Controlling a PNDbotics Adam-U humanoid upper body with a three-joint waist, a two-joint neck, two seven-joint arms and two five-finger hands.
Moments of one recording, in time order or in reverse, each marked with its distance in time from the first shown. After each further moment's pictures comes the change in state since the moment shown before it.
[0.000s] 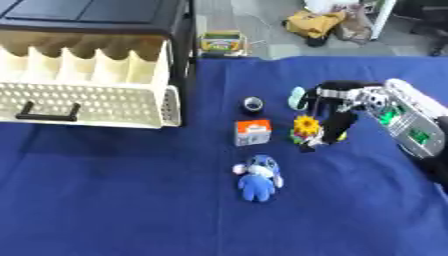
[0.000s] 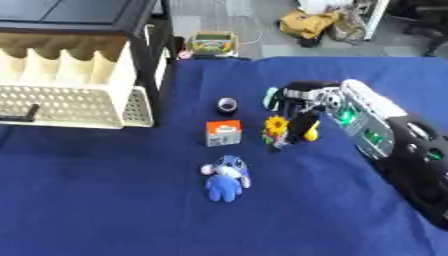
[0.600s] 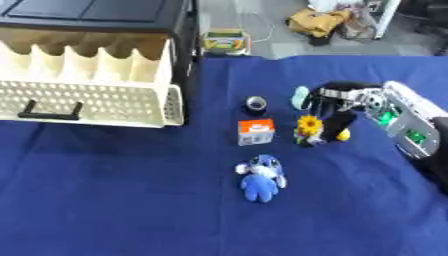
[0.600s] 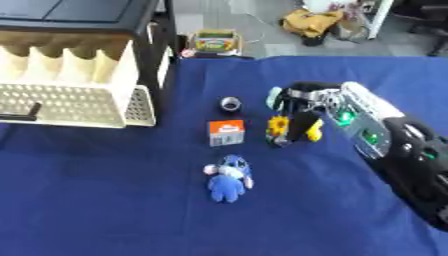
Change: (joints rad) left arm 0.001 0.000 0.003 0.000 0.001 0.000 0.000; right arm -0.010 0.013 -0.010 0.064 0.017 0.006 -0.027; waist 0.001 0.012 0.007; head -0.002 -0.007
